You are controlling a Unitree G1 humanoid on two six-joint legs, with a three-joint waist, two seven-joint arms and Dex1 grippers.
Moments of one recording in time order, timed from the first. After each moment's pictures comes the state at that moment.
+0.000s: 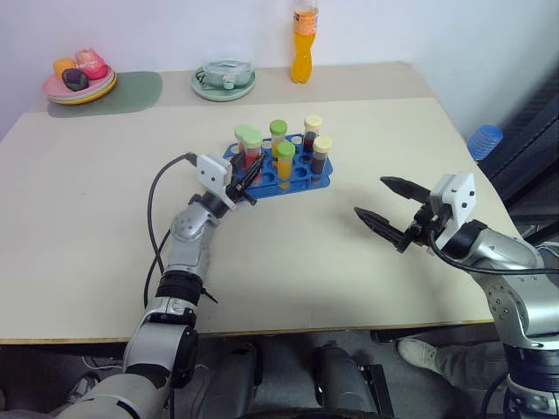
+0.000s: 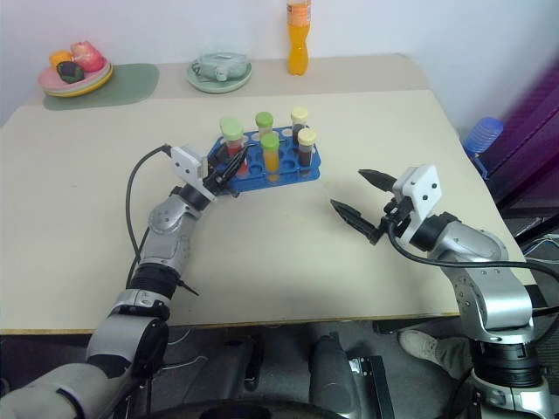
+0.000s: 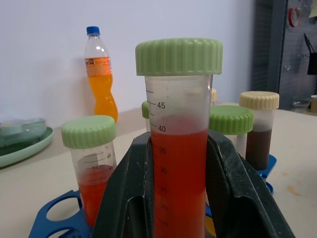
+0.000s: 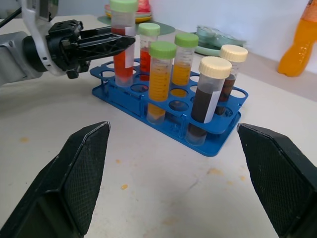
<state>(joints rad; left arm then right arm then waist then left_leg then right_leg) -0.64 0.15 0.06 0.64 -0.23 -0.45 -0.61 -0.14 -0.64 -0.20 -0.35 0.50 0.36 0.76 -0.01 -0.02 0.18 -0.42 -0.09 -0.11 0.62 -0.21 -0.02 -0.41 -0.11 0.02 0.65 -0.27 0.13</state>
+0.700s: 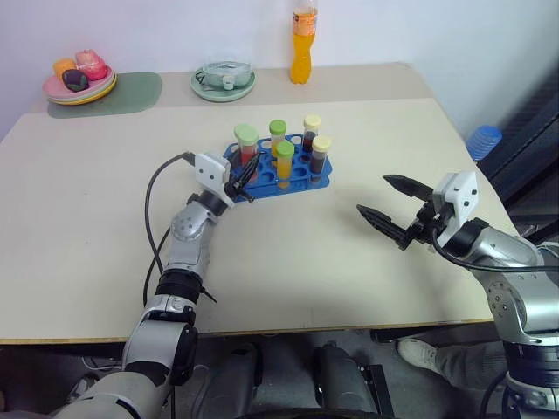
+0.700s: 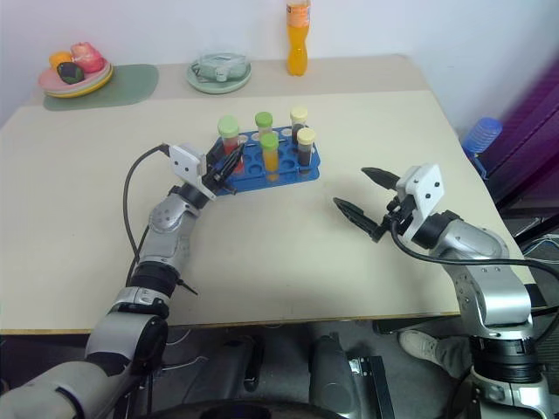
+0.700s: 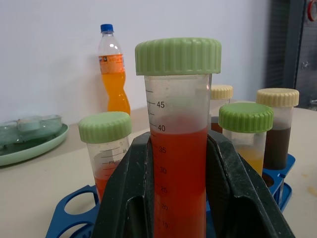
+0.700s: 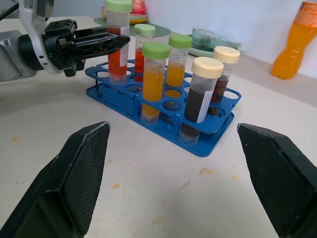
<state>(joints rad) -0.66 0.16 0.06 0.68 -0.21 -0.47 -0.55 -0.16 -0.64 -0.20 -0.30 0.48 0.32 0.77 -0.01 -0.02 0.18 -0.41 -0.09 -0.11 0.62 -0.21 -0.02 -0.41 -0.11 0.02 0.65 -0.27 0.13</state>
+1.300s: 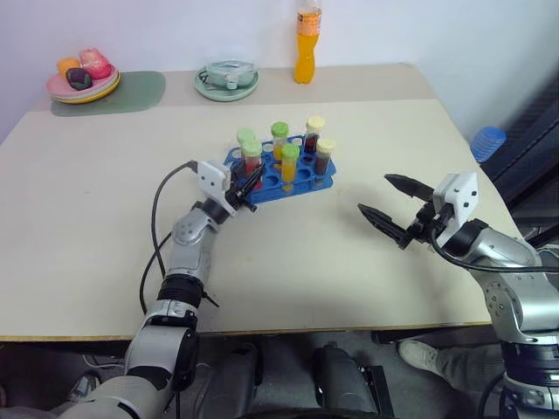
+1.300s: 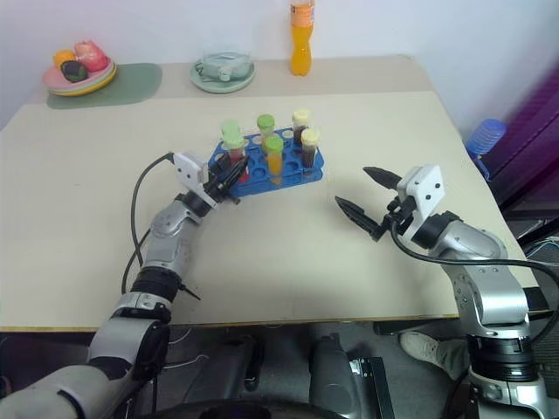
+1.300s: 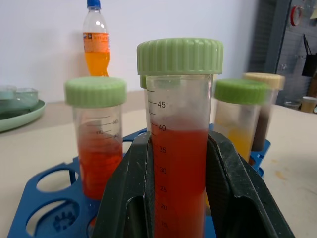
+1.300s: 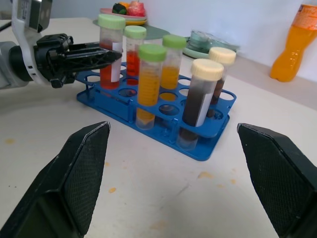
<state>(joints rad) -0.63 0.13 0.06 0.68 -0.27 -0.40 -0.66 -0.16 -0.63 -0.19 -0.27 0.47 0.28 0.77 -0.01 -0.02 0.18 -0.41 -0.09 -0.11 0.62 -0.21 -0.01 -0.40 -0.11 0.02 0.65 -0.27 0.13</state>
